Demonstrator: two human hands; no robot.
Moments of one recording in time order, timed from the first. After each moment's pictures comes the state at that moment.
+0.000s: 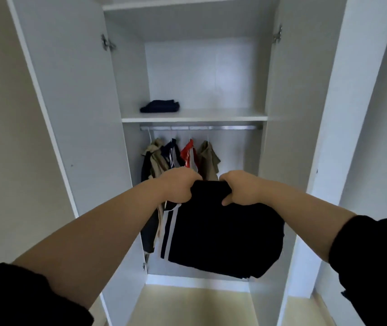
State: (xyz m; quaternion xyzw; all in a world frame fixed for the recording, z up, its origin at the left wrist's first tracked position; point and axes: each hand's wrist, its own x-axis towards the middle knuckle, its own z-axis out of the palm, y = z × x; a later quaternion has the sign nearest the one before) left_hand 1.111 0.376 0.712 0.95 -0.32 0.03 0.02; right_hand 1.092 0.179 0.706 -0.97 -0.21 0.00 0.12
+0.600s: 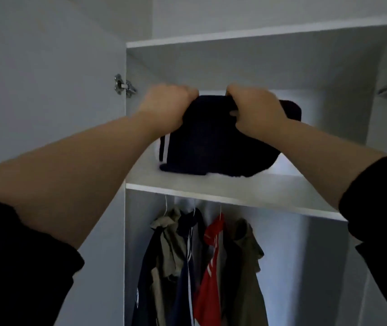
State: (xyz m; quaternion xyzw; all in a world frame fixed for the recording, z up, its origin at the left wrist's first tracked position) left_hand 1.470 0.454 0.967 0.84 -0.15 0.51 -0.14; right_hand 1.493 0.247 0.967 -0.82 -0.27 -0.50 0.01
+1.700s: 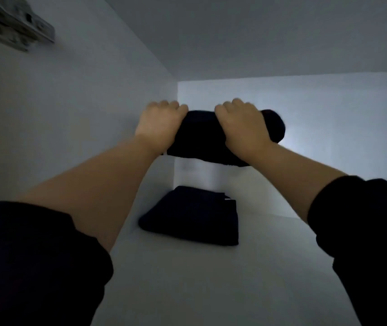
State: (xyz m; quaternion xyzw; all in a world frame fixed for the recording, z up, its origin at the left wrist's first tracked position) left_hand 1.965 0.564 0.980 0.82 -0.09 0.53 -0.18; right_hand 1.978 0.366 0.978 -0.72 -0.28 -0.62 -0.12
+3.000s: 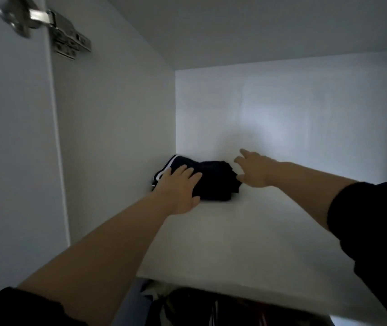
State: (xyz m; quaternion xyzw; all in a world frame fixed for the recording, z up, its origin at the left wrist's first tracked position) left_hand 1.882 0.537 0.821 0.96 -0.15 0.22 -0.12; right_hand 1.916 0.310 0.875 -0.97 -0.17 -0.14 -0.10
